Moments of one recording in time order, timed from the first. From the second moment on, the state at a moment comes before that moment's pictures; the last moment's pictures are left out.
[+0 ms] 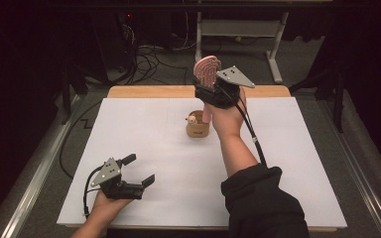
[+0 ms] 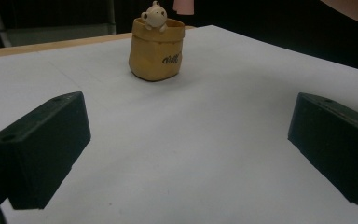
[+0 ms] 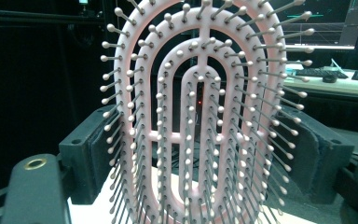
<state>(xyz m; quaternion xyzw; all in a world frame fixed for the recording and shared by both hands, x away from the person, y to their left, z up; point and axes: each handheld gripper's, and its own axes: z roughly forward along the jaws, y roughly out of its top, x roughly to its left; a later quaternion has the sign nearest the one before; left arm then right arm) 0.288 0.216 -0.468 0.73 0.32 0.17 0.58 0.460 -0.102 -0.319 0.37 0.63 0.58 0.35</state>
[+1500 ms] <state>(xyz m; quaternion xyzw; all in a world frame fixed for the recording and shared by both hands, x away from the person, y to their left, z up) 0.287 0.216 -0.469 0.73 0.32 0.17 0.57 0.488 -0.088 -0.355 0.40 0.64 0.56 0.33</state>
